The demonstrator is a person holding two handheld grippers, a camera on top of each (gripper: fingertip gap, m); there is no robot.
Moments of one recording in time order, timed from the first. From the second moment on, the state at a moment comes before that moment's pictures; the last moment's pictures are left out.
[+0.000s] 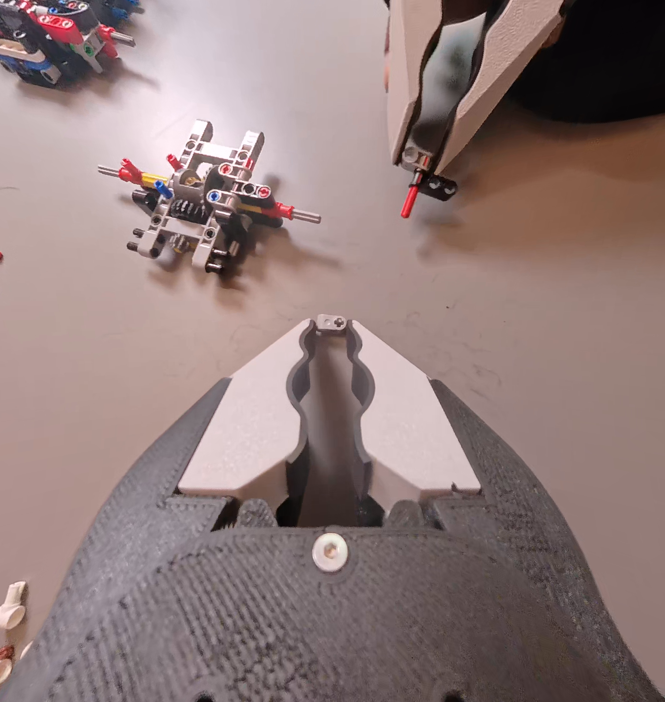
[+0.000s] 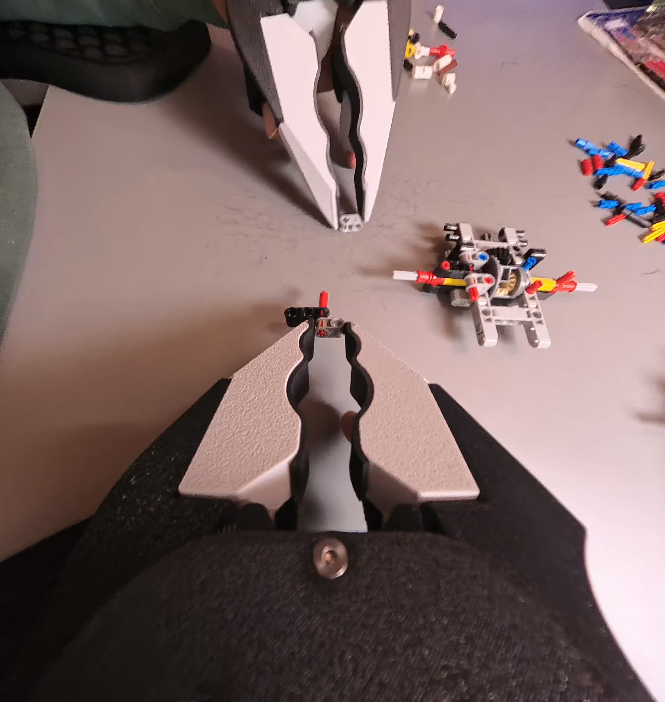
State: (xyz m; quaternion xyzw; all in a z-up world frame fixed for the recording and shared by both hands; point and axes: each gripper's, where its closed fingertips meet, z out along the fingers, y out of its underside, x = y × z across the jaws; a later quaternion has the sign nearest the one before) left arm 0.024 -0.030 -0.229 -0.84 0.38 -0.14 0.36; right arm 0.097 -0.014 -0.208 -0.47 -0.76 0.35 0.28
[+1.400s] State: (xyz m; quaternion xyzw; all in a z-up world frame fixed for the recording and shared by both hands) left arm 0.026 -0.034 -0.229 -0.83 0.39 -0.16 0.36; right arm 0.077 -0.025 -0.204 -0.46 -0.75 0.36 0.31
